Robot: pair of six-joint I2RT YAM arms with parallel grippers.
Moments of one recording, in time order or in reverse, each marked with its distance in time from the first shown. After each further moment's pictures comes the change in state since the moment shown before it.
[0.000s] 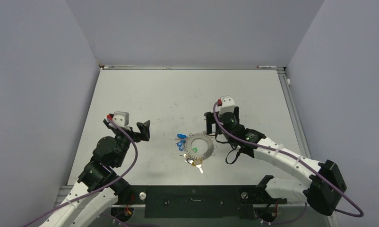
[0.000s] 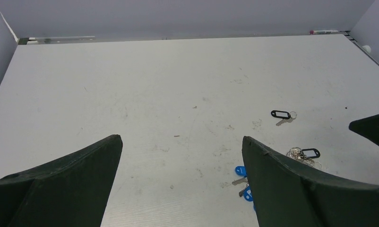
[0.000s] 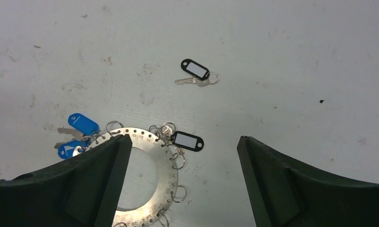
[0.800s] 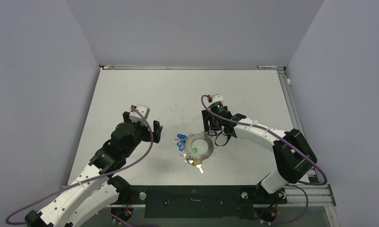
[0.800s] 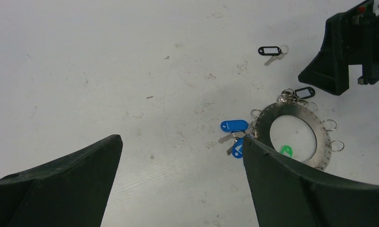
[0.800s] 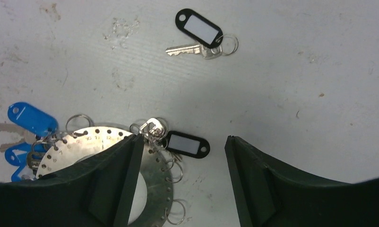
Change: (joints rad) left arm 0.002 0.225 0.042 -0.058 0.154 -0.012; right arm -0.127 0.456 0.186 -0.107 -0.234 0.023
